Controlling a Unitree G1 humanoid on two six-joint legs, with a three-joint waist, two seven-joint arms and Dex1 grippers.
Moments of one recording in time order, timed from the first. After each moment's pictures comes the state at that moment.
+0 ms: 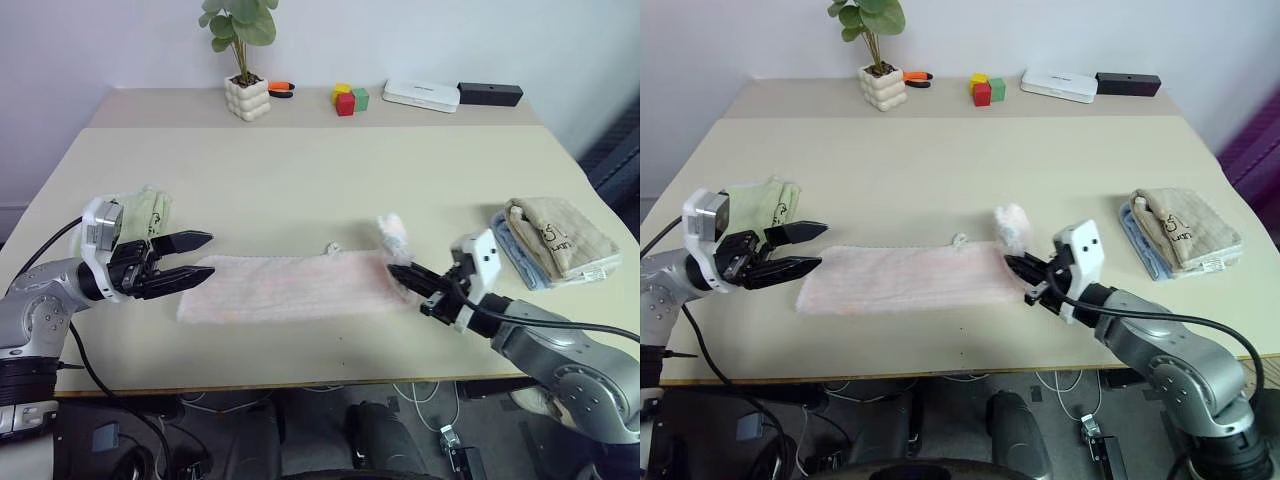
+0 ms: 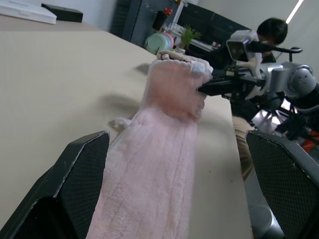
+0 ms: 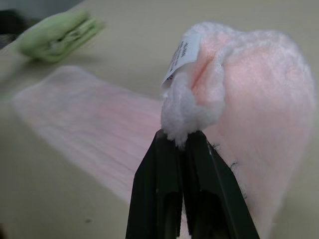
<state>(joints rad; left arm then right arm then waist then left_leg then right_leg) -0.29 0.81 0.26 0.16 -0.77 0.52 -1.45 -0.06 -0.68 -0.04 -0.61 0.91 0.73 0.30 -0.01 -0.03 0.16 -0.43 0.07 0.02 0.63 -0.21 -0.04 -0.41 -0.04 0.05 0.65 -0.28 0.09</state>
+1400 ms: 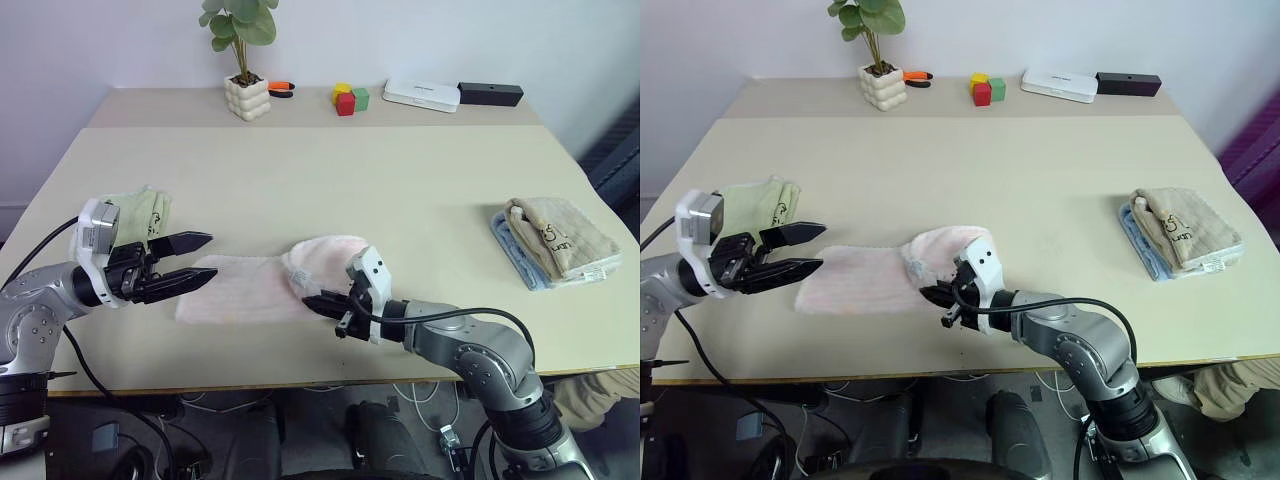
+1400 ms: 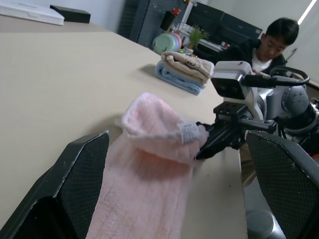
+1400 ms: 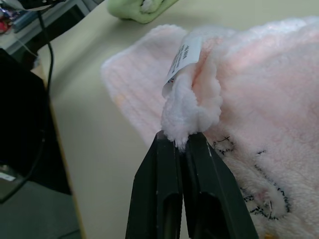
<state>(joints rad) -0.21 0.81 0.33 -0.01 -0.82 0.60 -1.35 -0.25 -0.36 0.25 -0.49 0.72 0.94 0.40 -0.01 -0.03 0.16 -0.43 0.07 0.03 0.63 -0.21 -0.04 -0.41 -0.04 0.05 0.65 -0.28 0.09</state>
